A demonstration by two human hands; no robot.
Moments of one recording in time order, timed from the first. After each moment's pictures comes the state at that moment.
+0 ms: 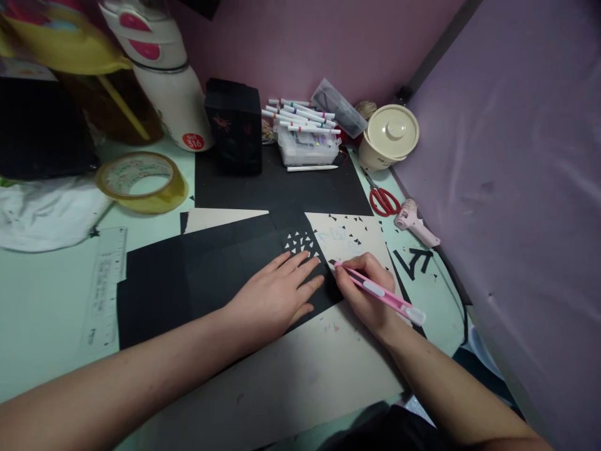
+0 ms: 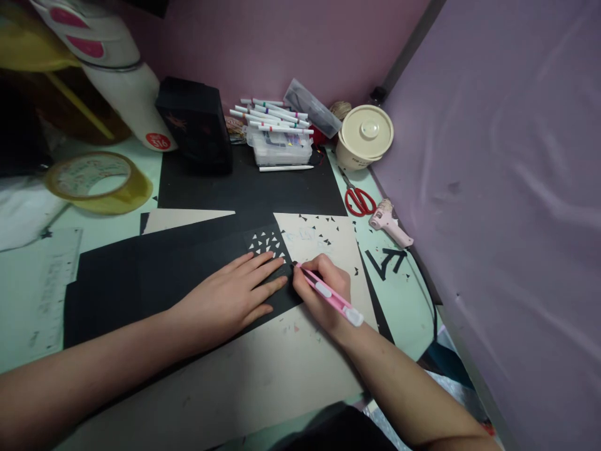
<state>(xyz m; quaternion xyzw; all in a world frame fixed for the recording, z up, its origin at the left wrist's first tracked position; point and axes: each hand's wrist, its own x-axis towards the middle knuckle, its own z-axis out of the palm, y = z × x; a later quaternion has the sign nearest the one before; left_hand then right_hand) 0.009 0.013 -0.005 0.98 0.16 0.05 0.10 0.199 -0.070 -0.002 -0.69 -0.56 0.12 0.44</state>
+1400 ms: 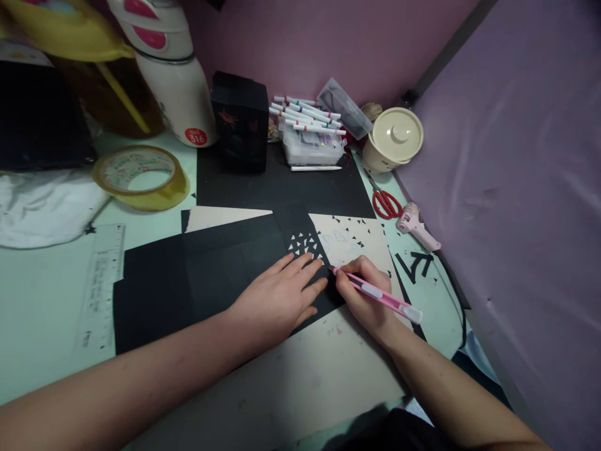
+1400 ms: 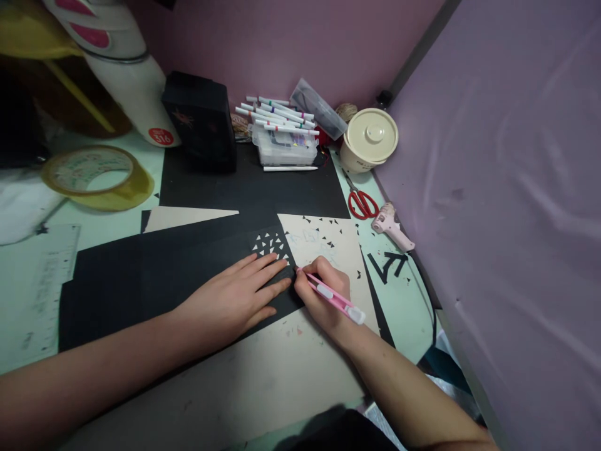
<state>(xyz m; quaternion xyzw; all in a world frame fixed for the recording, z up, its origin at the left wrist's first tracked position) 0.009 0.013 -0.007 0.98 0.17 0.05 0.13 0.196 -0.064 -0.007 -0.69 -0.58 0.14 0.42</state>
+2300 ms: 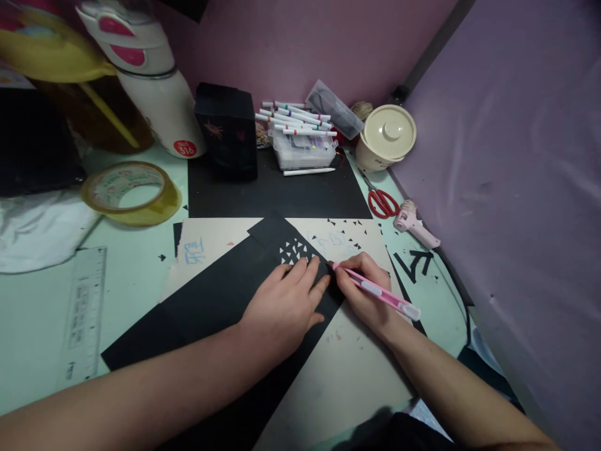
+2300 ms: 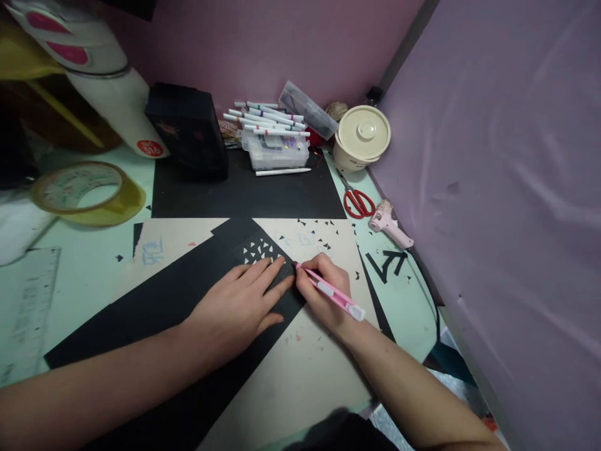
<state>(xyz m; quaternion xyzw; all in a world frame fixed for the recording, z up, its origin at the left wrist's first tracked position) 0.027 0.005 0.008 0.98 0.21 0.01 0.05 0.205 -0.059 -0.010 -0.69 -0.56 0.17 0.43</state>
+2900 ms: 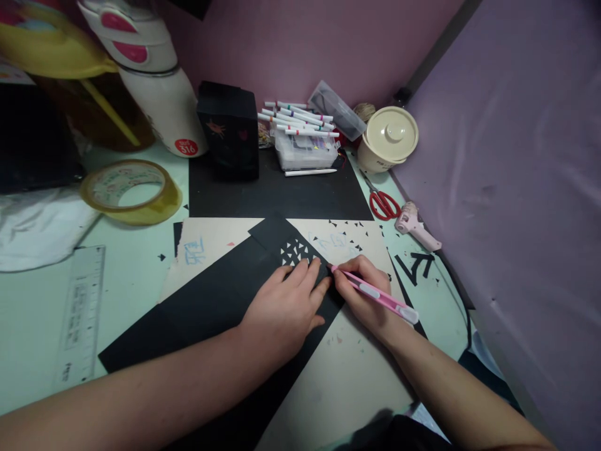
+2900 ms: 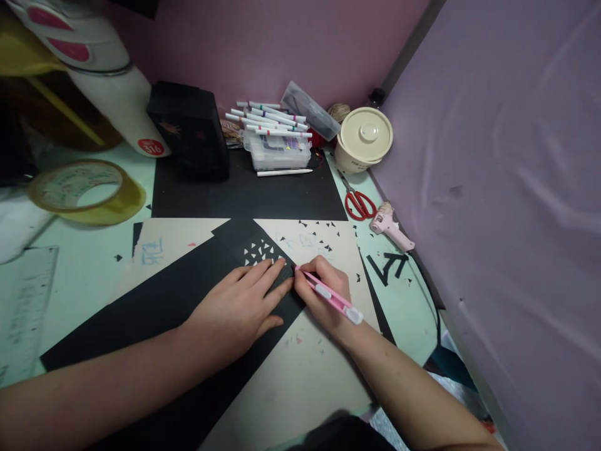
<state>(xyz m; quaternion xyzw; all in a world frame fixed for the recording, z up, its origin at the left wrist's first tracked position) 0.028 0.004 0.005 0.98 0.21 0.02 0.05 0.205 -0.057 -0.009 -0.68 -0.58 0.16 0.42</state>
